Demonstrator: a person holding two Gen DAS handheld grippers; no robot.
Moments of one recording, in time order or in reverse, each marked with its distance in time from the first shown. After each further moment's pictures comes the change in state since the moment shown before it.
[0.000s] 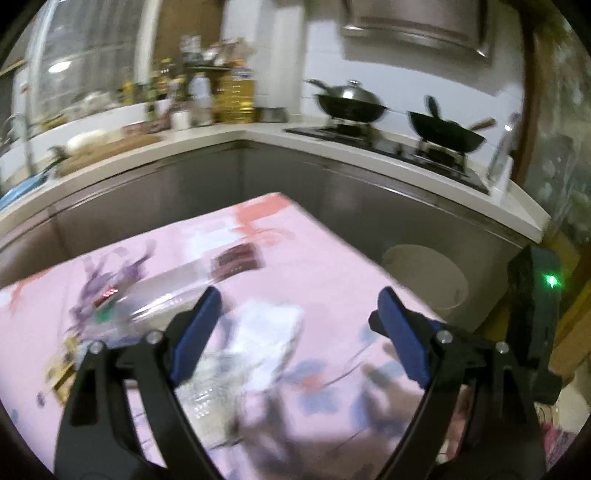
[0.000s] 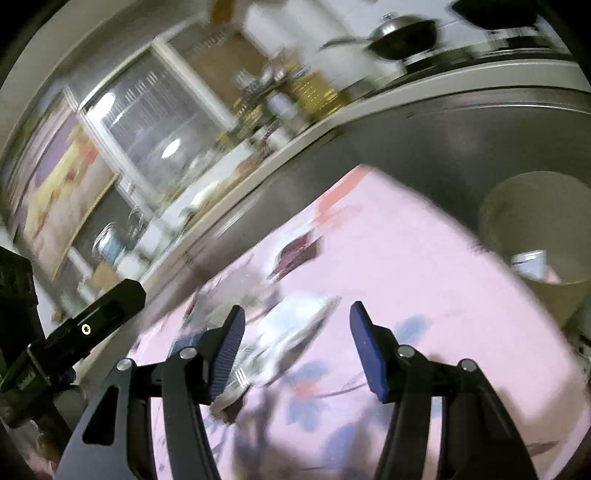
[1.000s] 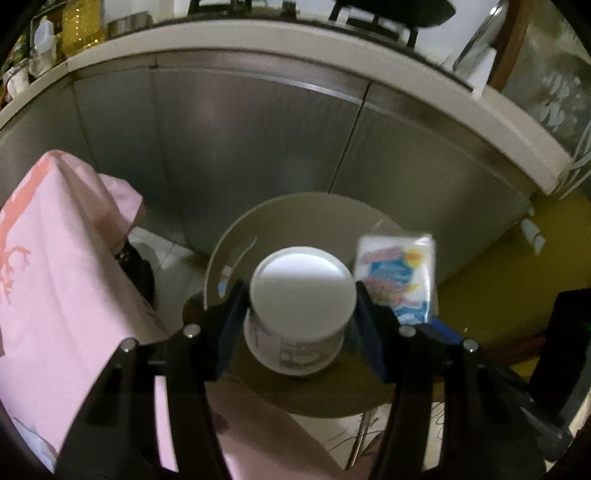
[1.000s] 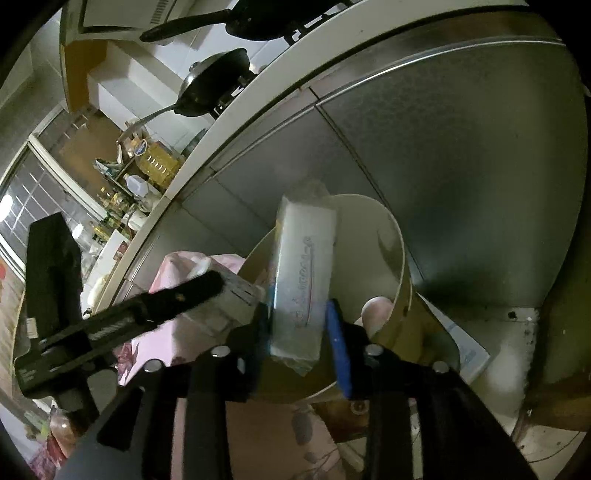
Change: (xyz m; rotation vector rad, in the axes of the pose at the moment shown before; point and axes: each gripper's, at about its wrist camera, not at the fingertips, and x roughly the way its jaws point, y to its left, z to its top) left arm 0.309 -0.238 0.034 0.176 0.434 -0.295; right arm -0.077 -0.254 0.039 0.371 -0.199 -0.355
